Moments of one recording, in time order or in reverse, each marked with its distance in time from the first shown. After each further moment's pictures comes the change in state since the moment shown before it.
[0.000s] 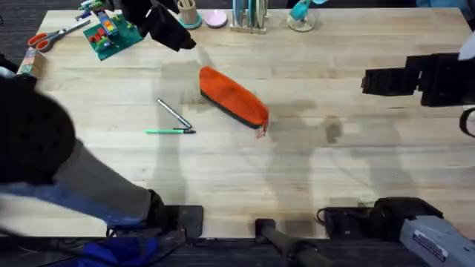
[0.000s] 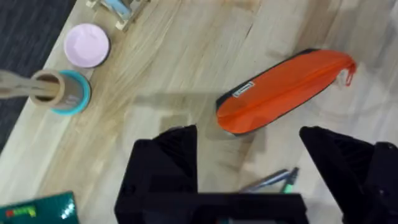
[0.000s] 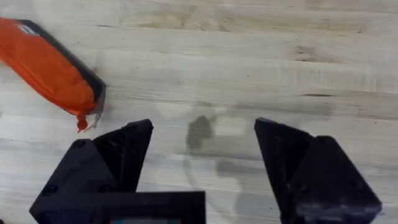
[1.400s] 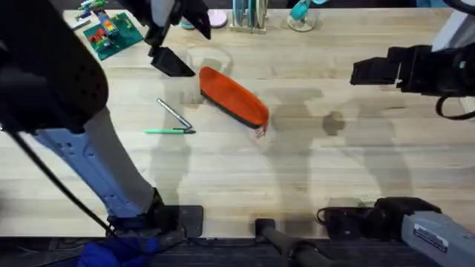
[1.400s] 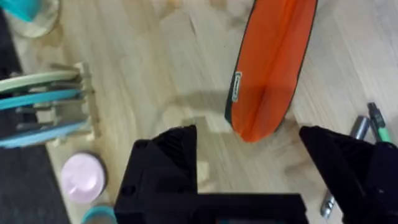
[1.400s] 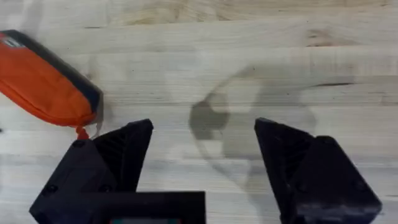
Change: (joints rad) left arm -0.046 0.263 0.039 -0.097 0.019 0.925; right arm 0.000 0.149 0.002 0.041 0.000 0.100
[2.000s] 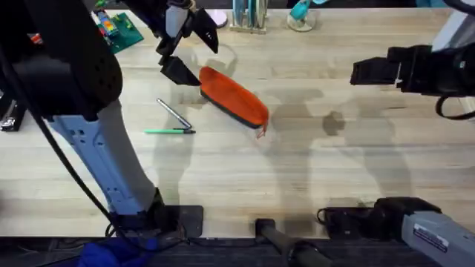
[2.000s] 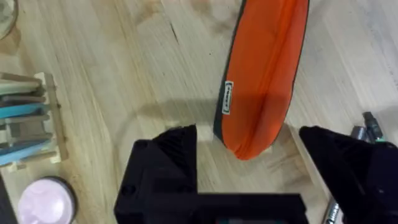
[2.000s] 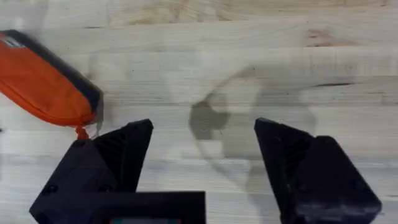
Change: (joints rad) left arm -0.031 0.093 0.000 -0.018 -0.007 0.000; right arm 0.000 0.000 0.000 0.000 0.000 0.000
